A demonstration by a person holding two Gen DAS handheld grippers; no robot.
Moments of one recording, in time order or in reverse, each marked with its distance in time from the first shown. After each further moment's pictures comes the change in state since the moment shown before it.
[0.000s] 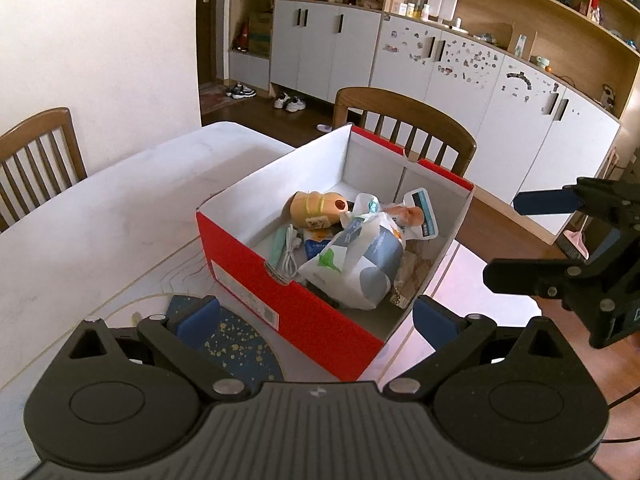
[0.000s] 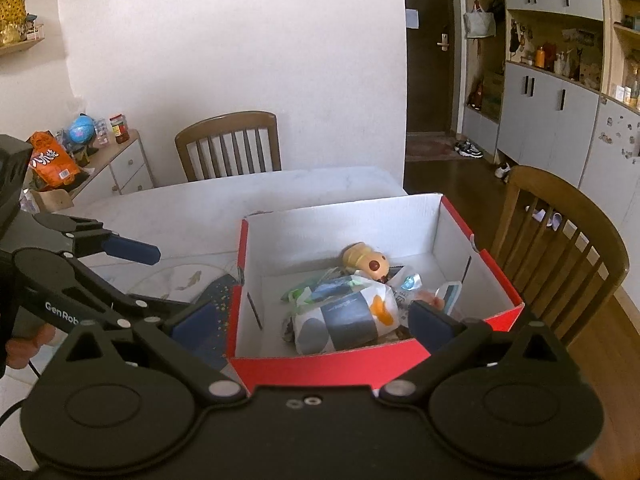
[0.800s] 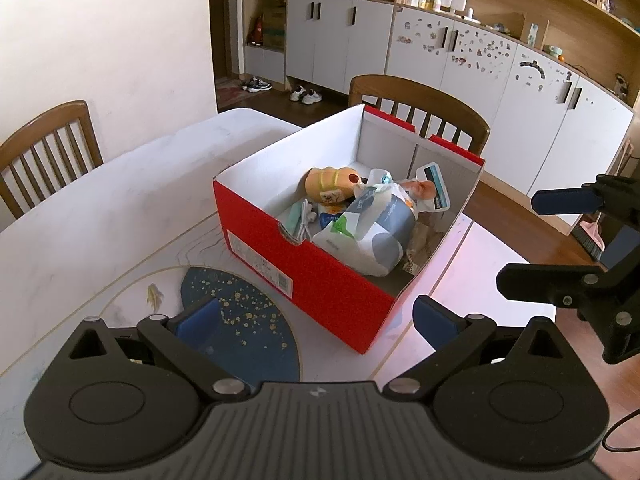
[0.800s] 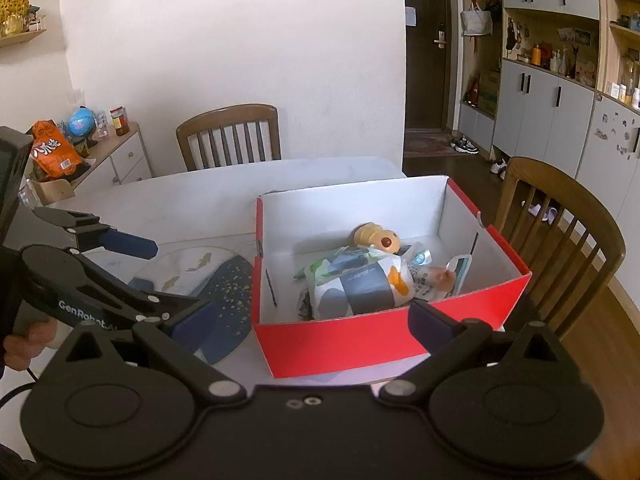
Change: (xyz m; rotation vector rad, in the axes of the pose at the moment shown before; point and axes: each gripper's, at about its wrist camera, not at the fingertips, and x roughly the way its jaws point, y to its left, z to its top) left arm -0.007 -0.004 -0.026 0.008 0.017 0.063; right arm -0.009 0.020 -0.024 0.003 0.010 -0.011
